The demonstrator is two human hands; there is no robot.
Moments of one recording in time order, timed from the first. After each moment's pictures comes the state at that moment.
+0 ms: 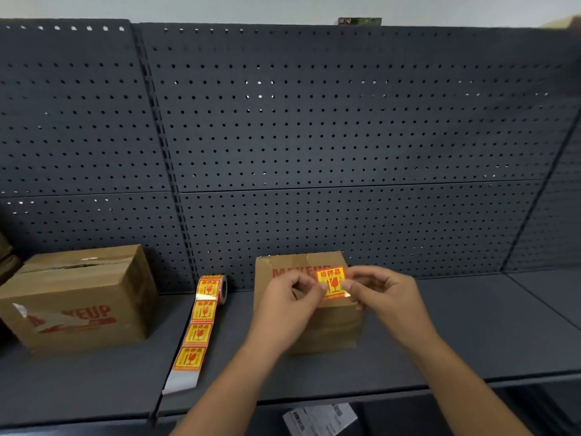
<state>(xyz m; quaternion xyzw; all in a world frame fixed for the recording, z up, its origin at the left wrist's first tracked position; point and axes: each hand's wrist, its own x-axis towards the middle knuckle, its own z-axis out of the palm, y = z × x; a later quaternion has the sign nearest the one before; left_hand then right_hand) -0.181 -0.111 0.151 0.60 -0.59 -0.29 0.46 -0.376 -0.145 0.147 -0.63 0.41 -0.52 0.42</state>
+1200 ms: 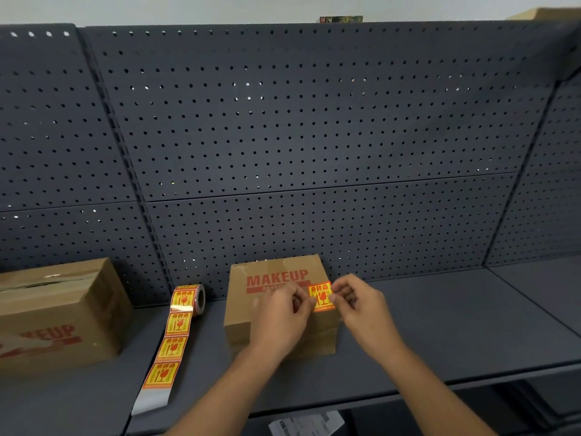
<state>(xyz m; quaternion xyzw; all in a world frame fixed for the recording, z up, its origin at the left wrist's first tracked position) -0.220 -0.155 0.114 0.66 -0.65 -0.14 0.36 -0.395 -0.187 0.092 -0.71 0.49 -0.45 0.24</state>
